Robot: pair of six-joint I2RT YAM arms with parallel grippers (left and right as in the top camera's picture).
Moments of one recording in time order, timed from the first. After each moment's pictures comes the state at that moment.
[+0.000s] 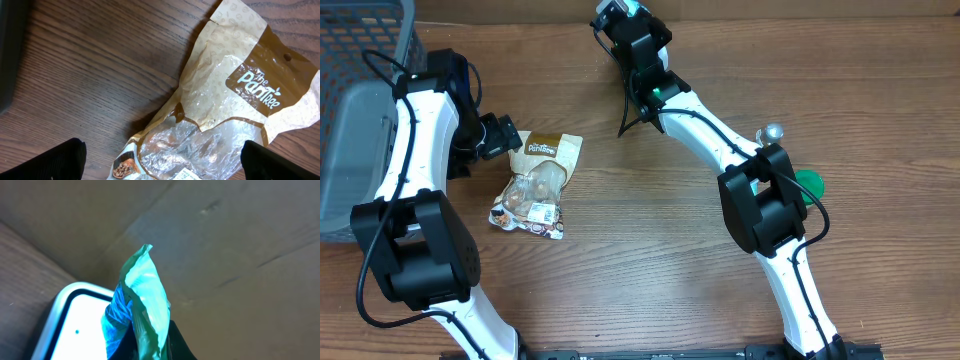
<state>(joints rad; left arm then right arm) 0.17 1.98 1.65 -1.20 0.00 -0.34 0.54 2.45 2.05 0.09 0.55 -0.64</state>
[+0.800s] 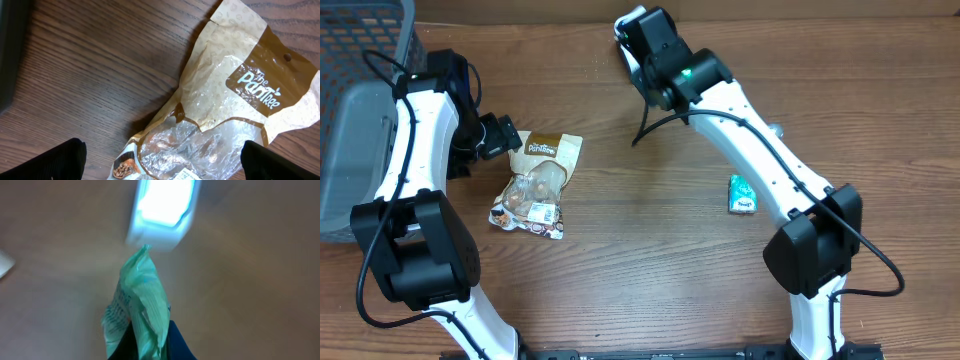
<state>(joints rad) 0.17 1.98 1.65 -1.20 0.00 -0.34 0.56 2.10 2.07 -0.98 0.27 -0.11</state>
